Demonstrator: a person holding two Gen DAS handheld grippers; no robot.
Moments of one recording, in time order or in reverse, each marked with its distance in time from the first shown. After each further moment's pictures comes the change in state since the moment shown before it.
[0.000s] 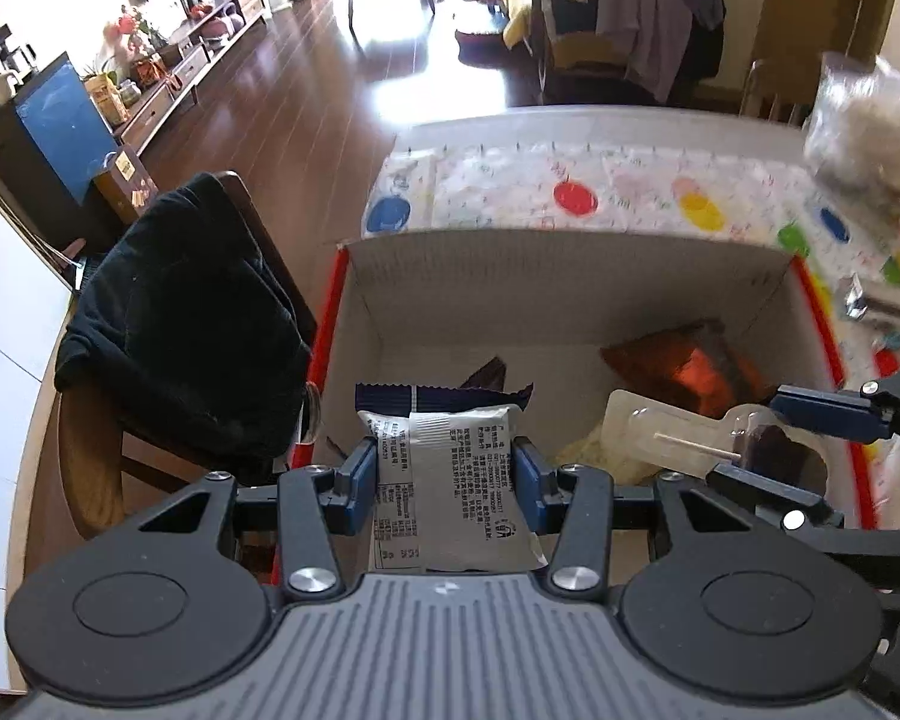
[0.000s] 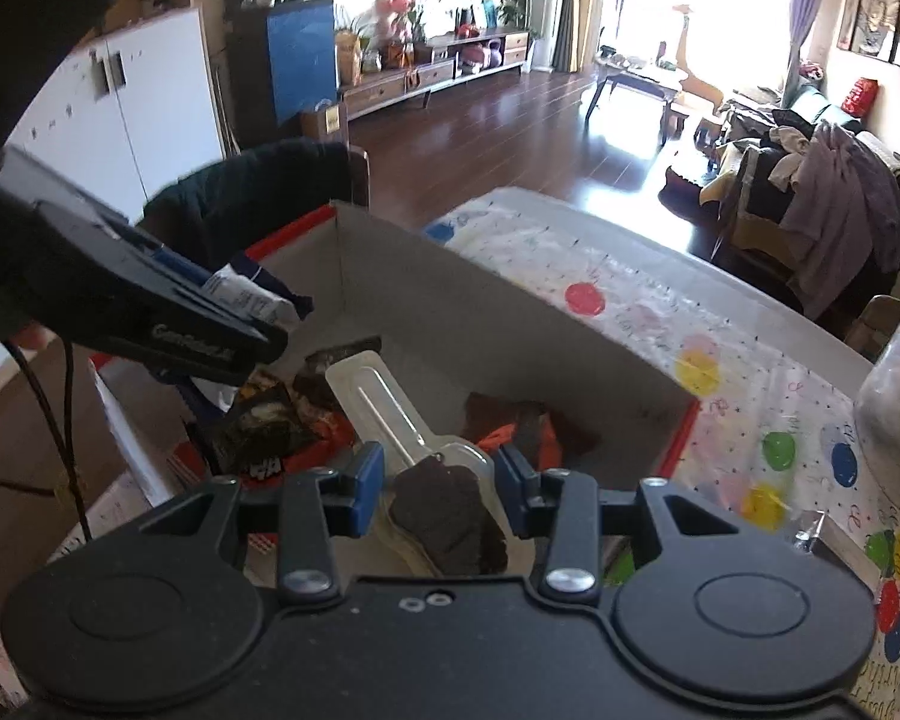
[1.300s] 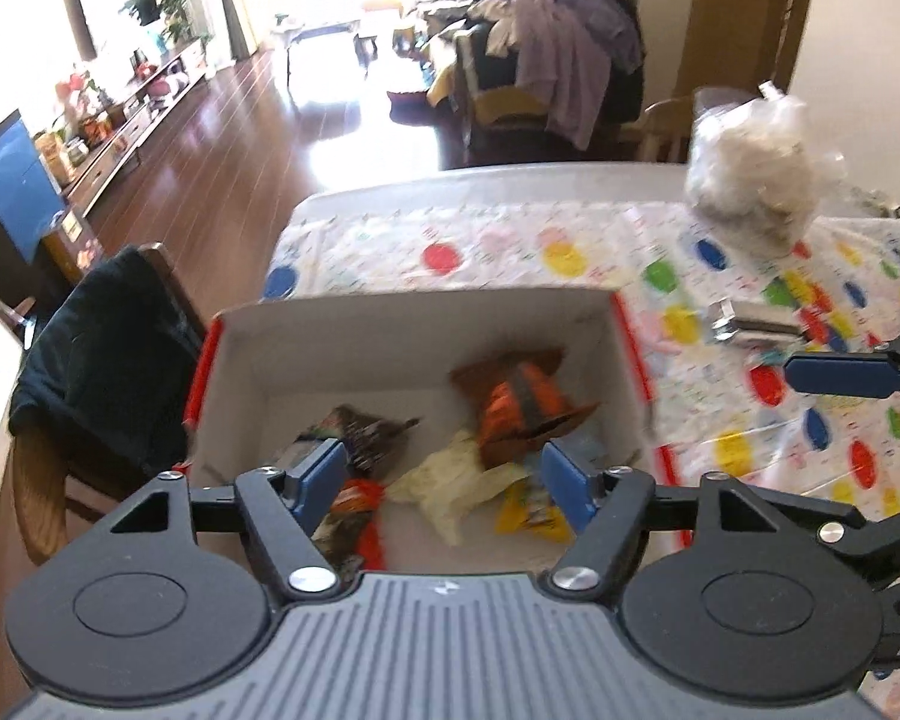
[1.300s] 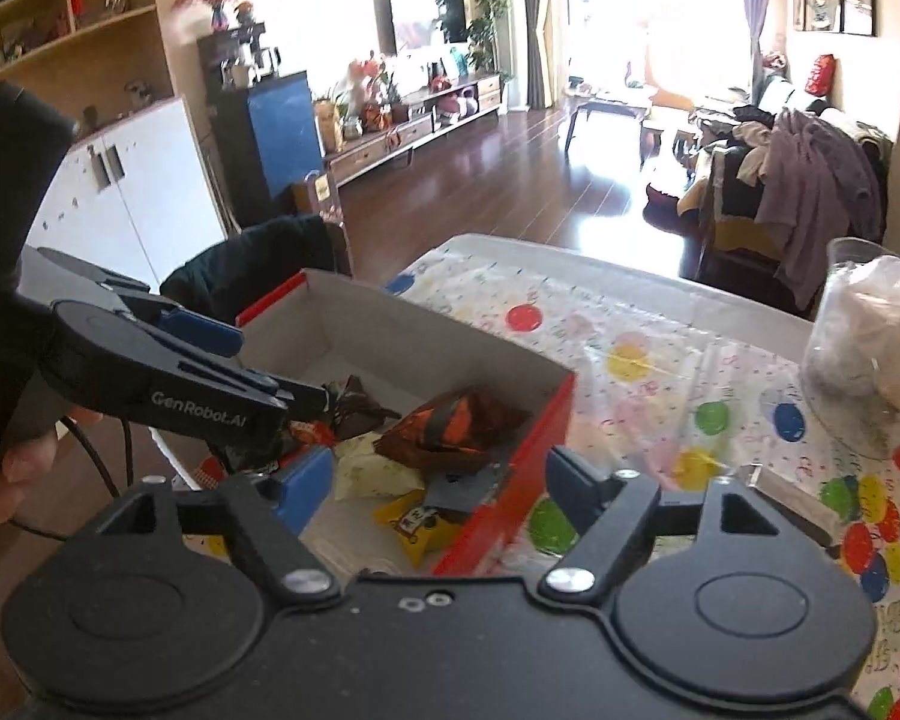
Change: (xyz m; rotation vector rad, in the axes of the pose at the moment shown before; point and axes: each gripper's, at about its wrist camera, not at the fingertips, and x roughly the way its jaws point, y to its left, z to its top) left arm -0.064 -0.069 -0.004 0.050 -0.141 -0.126; right arm -0.096 -0.063 -0.035 0.140 -0.133 0.056
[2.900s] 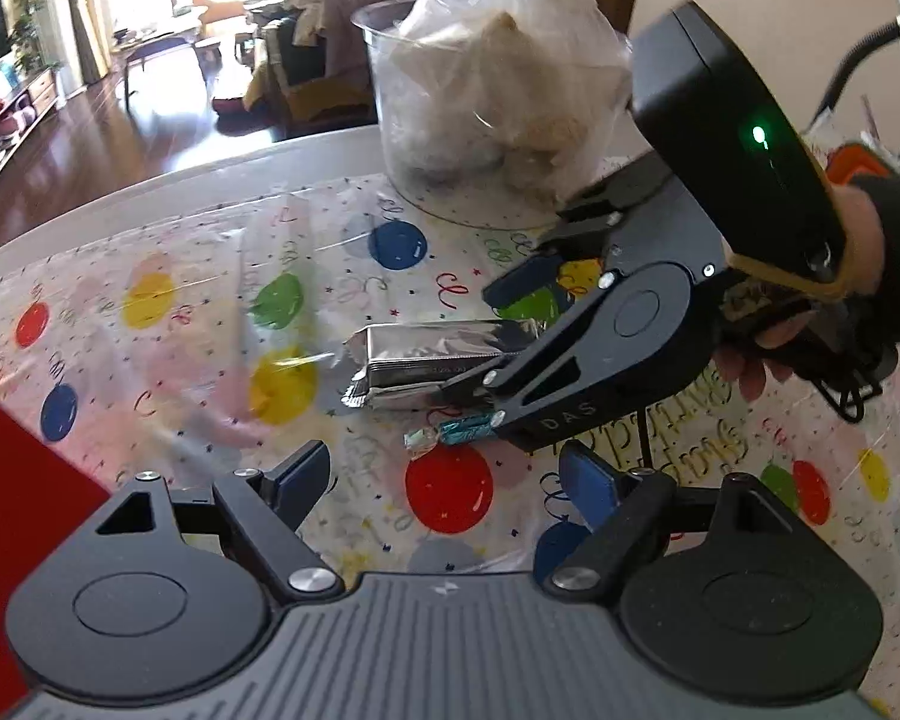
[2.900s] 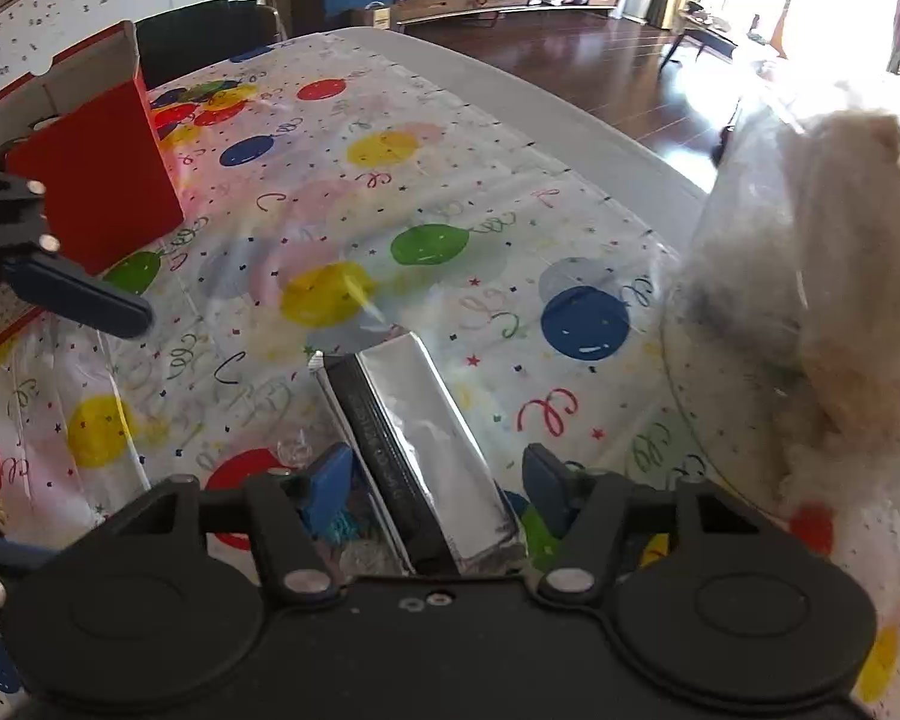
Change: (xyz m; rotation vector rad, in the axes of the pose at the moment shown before) left arm 0.150 -0.263 0.033 0.137 0.019 -0.209; right arm 0.119 -0.282 -0.044 -0.355 0.292 0.097
